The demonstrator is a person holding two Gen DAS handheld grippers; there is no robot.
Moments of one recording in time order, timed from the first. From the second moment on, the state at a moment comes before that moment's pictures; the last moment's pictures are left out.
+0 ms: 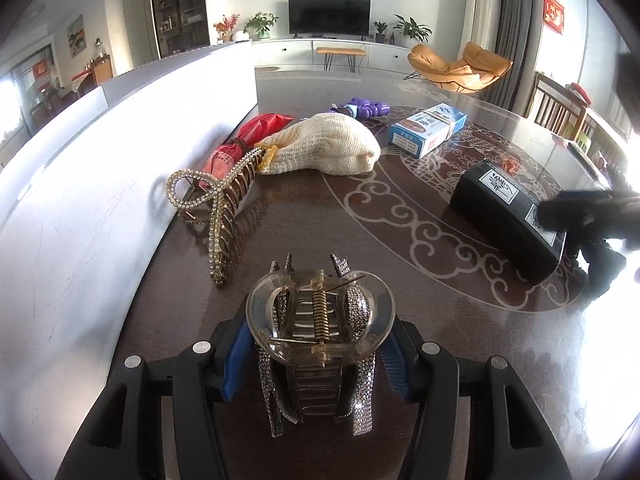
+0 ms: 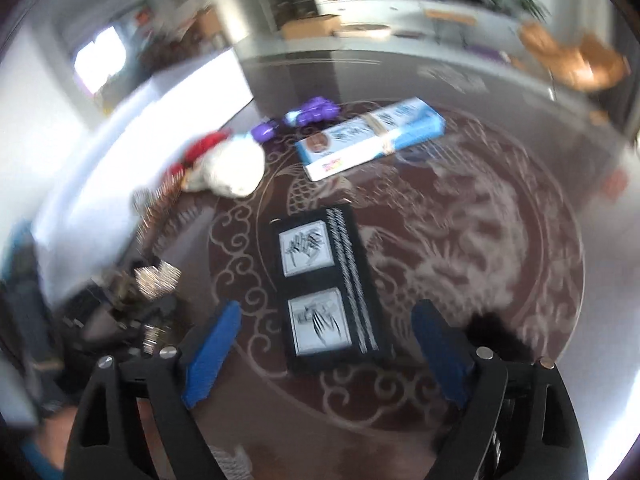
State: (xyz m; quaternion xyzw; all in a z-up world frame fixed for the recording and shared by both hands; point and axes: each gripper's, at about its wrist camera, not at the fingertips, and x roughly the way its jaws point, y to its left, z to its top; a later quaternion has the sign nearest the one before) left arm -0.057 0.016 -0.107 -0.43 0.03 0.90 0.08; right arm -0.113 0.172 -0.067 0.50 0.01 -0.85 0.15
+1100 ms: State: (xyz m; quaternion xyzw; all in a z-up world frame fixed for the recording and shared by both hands) left arm -0.050 0.047 -0.113 -0.46 0.07 0.88 0.13; right arm -0.007 0.198 -0.118 0.45 0.05 -0.89 0.09
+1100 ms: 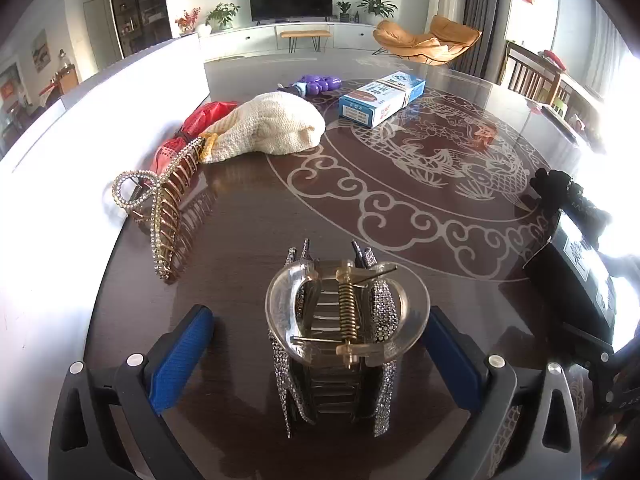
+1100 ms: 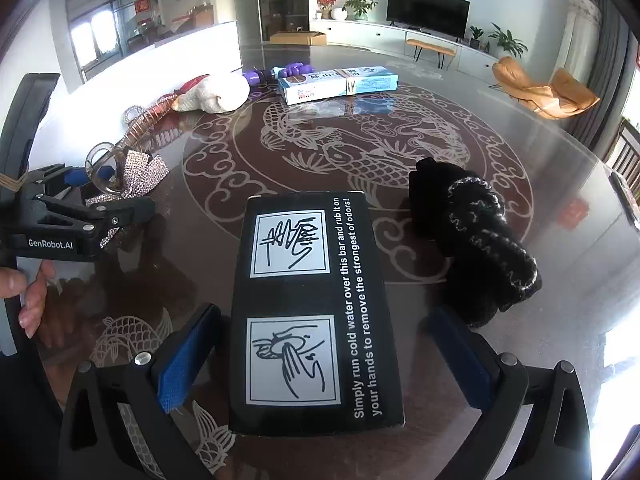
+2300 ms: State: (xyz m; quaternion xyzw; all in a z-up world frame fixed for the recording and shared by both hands) left arm -0.056 0.050 -0.112 -0.48 0.10 0.86 0.16; right arm -0.032 0.194 -0.114 0.55 0.08 -0.82 0.12
